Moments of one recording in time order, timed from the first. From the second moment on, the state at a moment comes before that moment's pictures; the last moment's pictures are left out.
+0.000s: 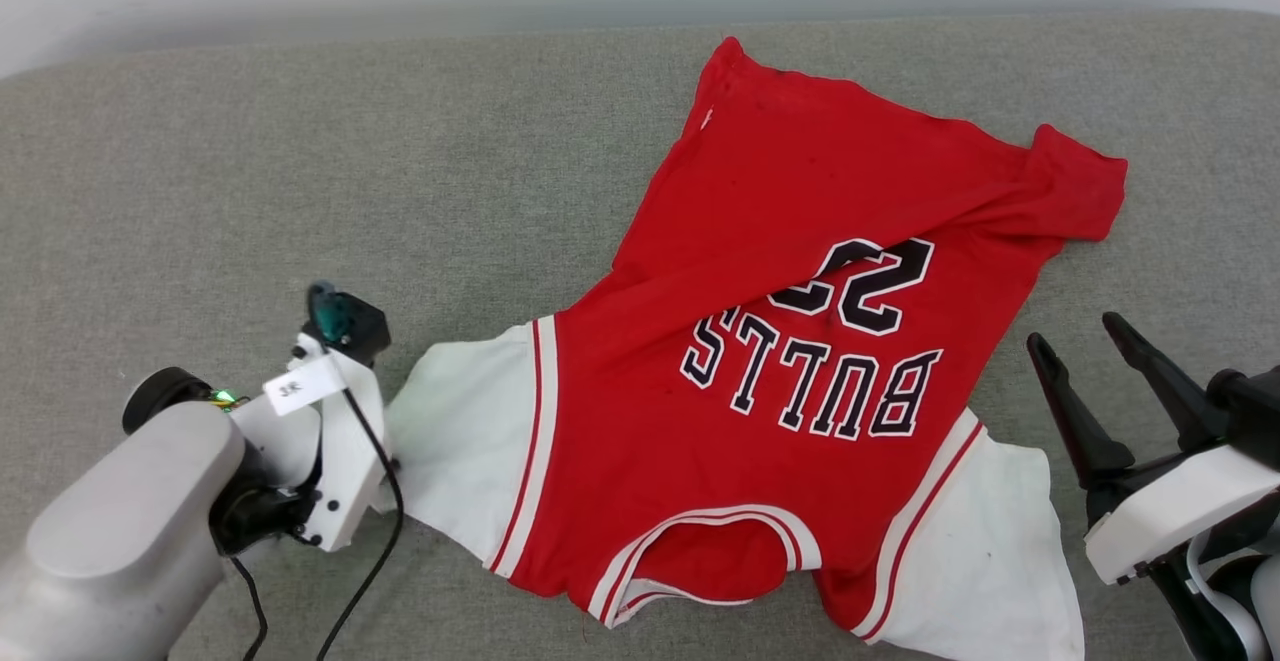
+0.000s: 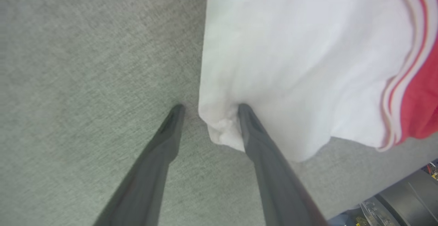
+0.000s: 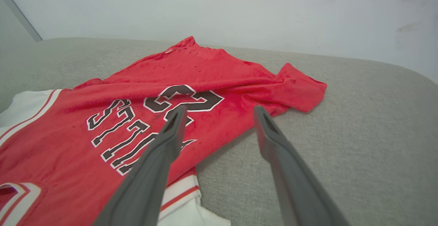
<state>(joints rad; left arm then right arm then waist) -0.68 0.67 -0.86 0.40 -0.84 -0.13 0.77 -0.14 -0.39 0.13 0.04 0.42 0.13 -0.01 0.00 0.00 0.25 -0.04</state>
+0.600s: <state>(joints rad) -0.68 0.72 -0.82 0.61 -0.84 -0.13 0.48 -0.13 -0.42 0.05 0.07 0.40 0.13 0.01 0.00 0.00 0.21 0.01</state>
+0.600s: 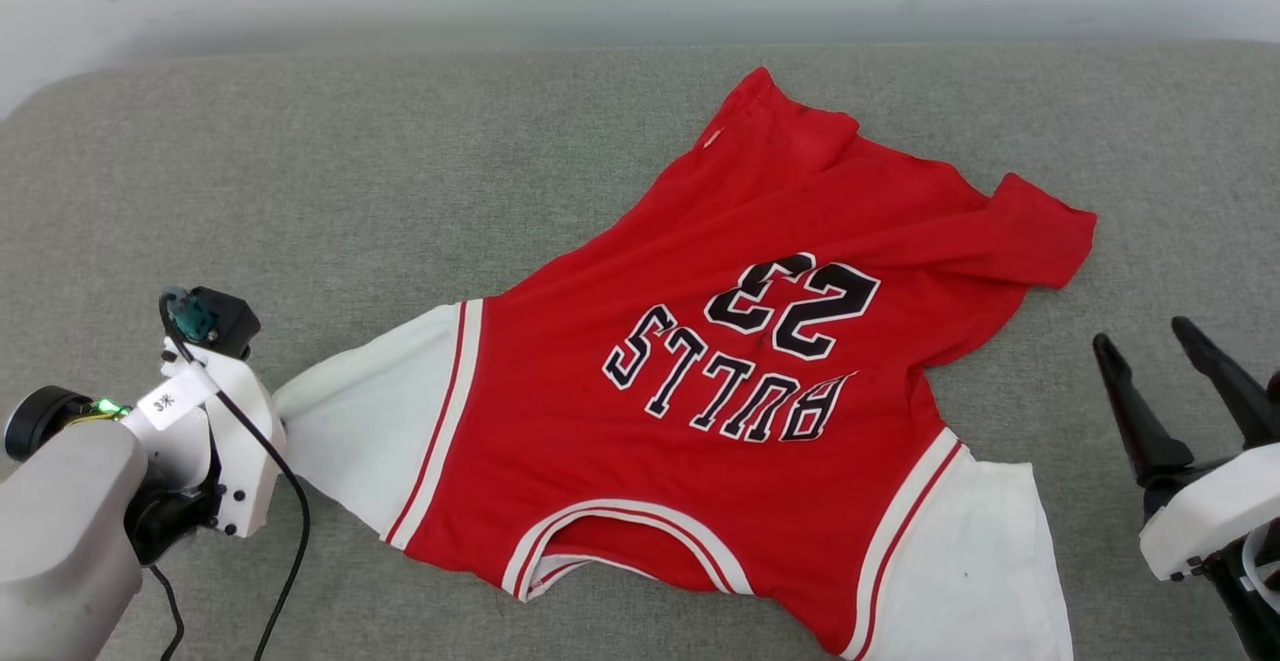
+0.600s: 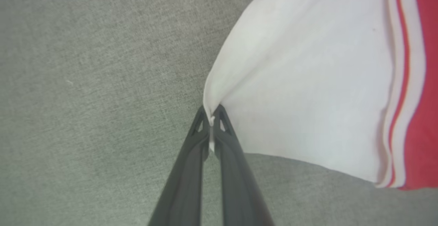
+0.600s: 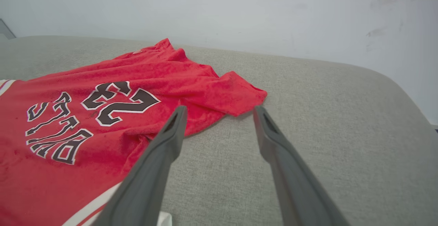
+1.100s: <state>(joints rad) -0.63 0.67 -0.74 0.49 -0.72 0.02 -0.08 -0.26 -0.72 0.34 -0.09 0.57 0.13 0.45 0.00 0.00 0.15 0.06</state>
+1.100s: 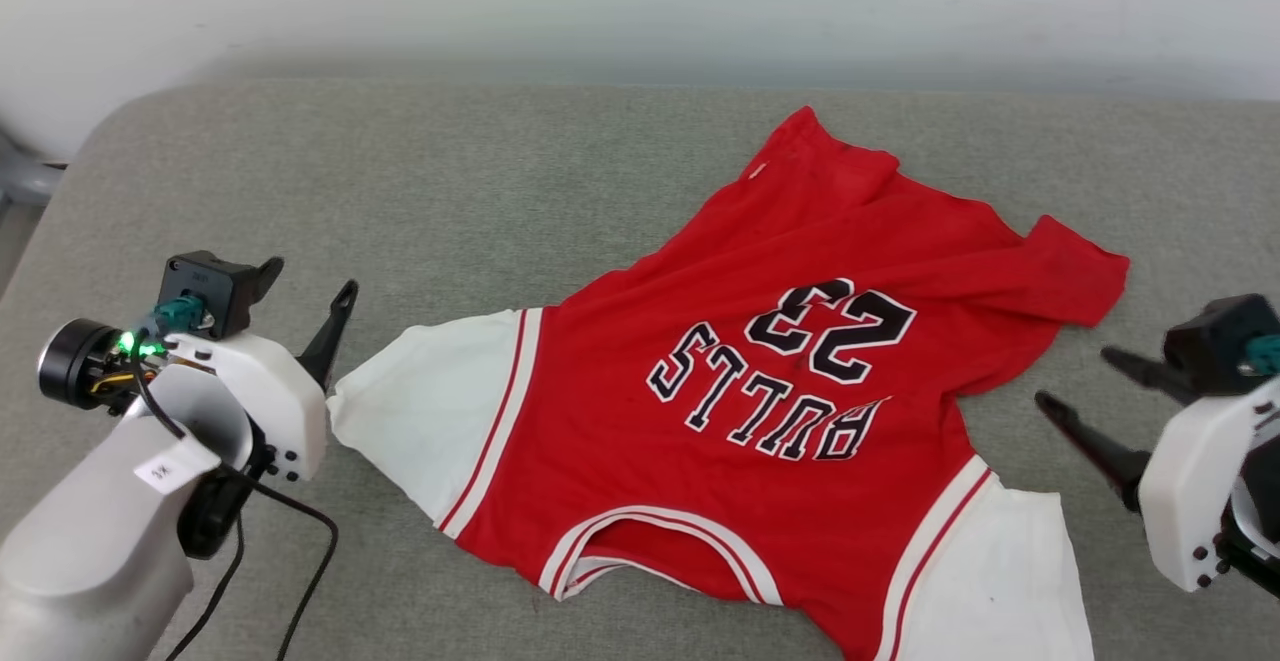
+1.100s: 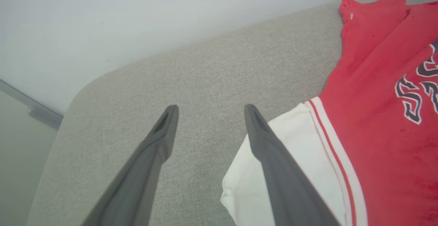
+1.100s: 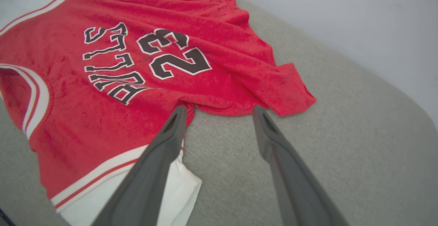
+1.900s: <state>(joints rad) -0.36 0.50 -0.56 0.14 -0.56 0.26 -0.26 -0.53 -0.71 0.70 0.31 0.77 0.13 0.81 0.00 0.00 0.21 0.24</state>
